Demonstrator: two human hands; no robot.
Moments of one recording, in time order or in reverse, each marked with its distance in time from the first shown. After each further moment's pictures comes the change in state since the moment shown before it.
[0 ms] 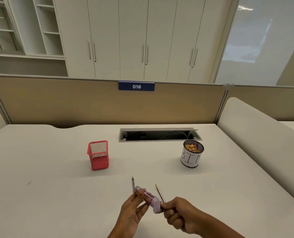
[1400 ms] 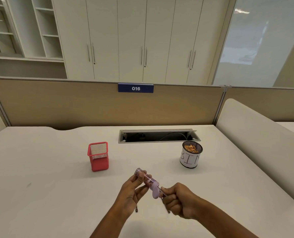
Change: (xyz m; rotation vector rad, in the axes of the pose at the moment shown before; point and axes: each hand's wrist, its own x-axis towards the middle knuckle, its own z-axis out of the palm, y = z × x) left_hand -0.002 0.046 0.024 0.079 -0.115 0.052; right_hand 0.000 -0.026 -0.001 0.122 -0.071 -0.019
